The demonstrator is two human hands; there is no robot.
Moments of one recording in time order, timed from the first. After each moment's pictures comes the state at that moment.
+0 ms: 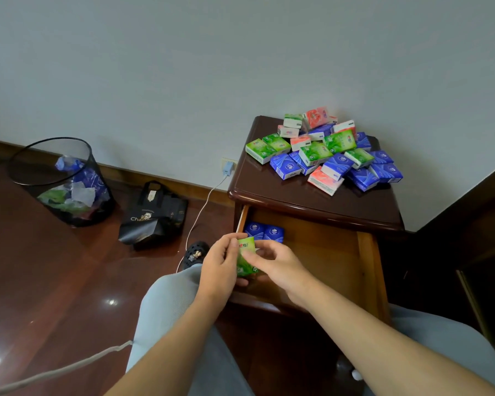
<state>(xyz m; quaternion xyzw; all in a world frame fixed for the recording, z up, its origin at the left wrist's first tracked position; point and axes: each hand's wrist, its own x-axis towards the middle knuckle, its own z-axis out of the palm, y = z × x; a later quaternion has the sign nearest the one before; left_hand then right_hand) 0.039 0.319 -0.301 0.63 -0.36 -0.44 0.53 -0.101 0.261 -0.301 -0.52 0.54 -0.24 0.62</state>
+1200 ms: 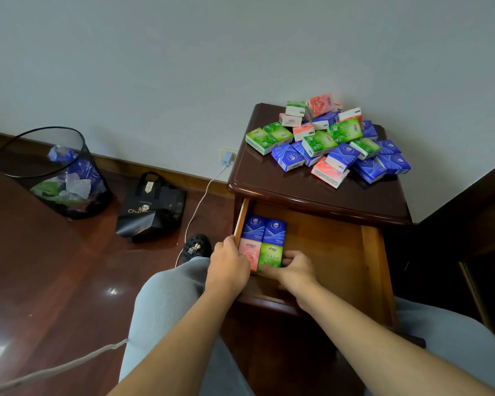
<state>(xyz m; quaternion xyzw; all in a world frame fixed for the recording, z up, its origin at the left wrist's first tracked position) 0.034 0.294 -0.314 0.78 -0.43 -0.38 0.25 -0.122 0.251 -0.361 -0.45 0.71 -0.20 0.51</state>
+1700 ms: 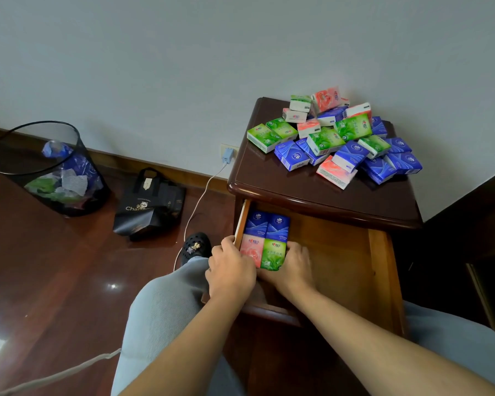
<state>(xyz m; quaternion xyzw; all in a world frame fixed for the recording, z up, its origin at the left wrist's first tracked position) 0.023 0.284 -0.314 0.83 -0.38 -0.35 0.23 -0.110 0.236 -0.365 -0.63 0.71 -0.12 0.30</state>
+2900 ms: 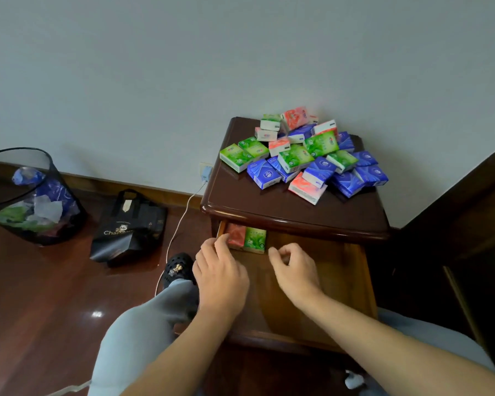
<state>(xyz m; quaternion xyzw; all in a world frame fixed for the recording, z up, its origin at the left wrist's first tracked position) -0.004 0.265 -0.311 0.81 -0.52 -0.14 0.24 -0.148 0.211 -0.322 -0.62 0.70 -0.20 0.29</state>
